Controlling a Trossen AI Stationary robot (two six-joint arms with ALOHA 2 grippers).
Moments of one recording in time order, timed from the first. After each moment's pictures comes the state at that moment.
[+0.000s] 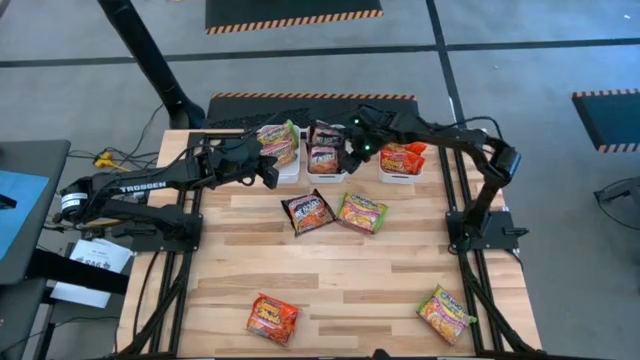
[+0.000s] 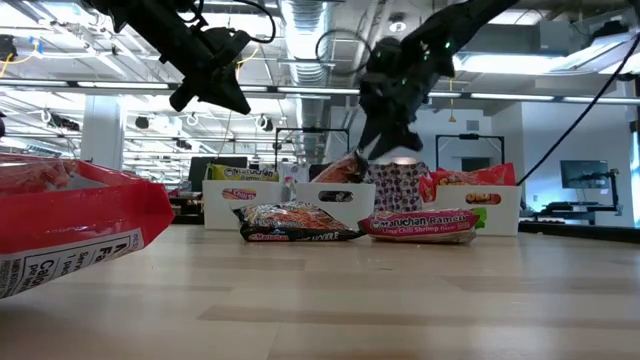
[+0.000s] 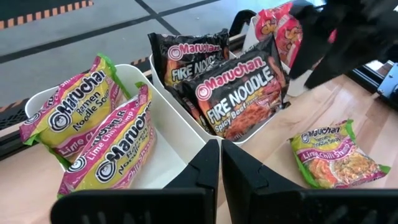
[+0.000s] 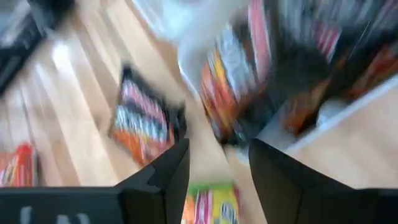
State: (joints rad) left arm 0.35 1.08 0.77 -0.15 -0.33 -0.42; right arm -0.57 1.74 1.36 -0.61 -0.39 0.26
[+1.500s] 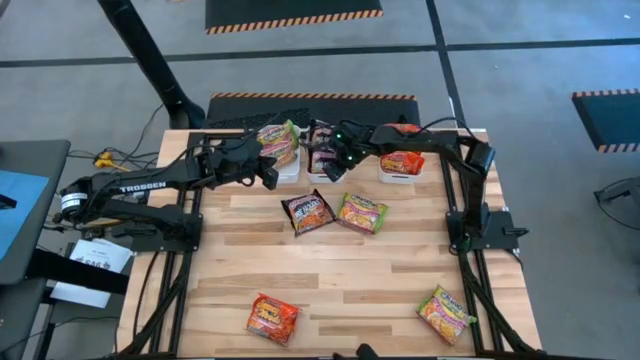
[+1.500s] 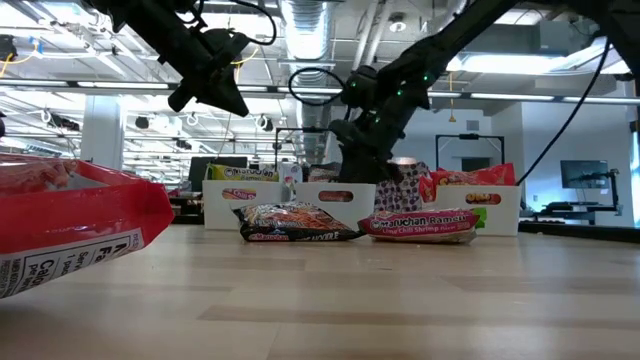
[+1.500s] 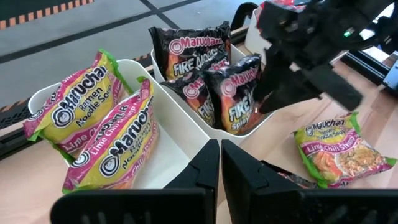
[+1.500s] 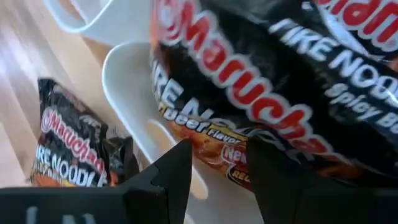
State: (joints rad) left arm 0.35 1.08 0.77 -0.18 -0.33 -0.41; right arm -0.51 1.93 1.36 -0.42 -0.22 0.31
